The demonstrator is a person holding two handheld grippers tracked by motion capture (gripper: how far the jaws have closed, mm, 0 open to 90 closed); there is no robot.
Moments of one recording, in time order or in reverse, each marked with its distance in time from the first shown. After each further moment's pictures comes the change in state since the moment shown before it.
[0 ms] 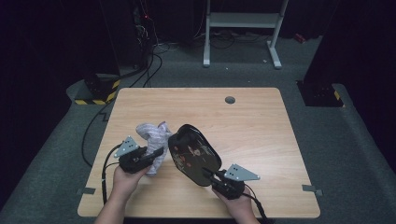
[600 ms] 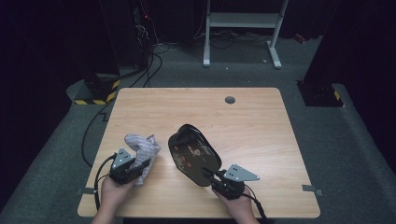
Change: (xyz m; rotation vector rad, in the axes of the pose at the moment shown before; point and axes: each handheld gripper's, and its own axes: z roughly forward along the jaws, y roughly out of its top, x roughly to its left) left arm 0.013 -0.042 -0.020 0.243 0.245 0.056; right arm 0.002 0.000 0.000 0.004 -0.010 -0.008
